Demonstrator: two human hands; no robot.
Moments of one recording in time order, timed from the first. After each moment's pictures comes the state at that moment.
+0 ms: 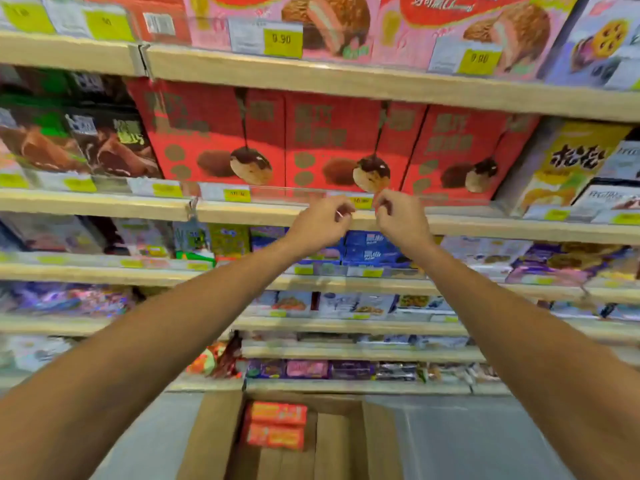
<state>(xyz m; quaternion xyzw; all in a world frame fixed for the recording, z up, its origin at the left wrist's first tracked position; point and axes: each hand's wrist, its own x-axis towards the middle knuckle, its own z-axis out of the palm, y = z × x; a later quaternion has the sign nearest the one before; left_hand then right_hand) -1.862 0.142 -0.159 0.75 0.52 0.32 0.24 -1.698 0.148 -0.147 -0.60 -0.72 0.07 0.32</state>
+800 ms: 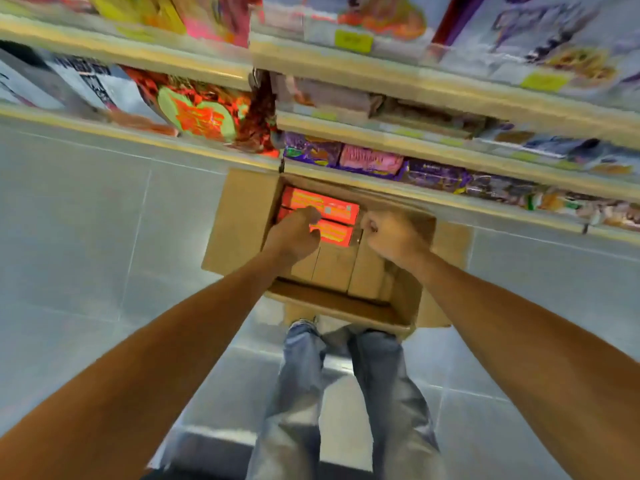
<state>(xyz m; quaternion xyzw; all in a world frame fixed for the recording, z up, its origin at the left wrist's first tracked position) -1.958 -0.002 -0.684 0.49 0.74 0.05 0.46 -1.779 0.048 -0.686 -0.56 -0.71 0.40 -0.12</state>
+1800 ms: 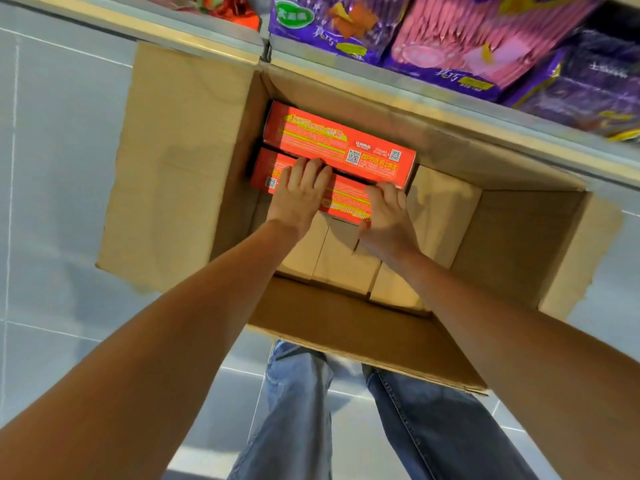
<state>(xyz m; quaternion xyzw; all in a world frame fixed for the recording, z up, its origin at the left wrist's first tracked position) -1.973 0.001 -1.045 0.71 0.65 -0.17 0.20 -1.809 0.019 -1.027 -0.58 -0.72 0.36 -0.08</state>
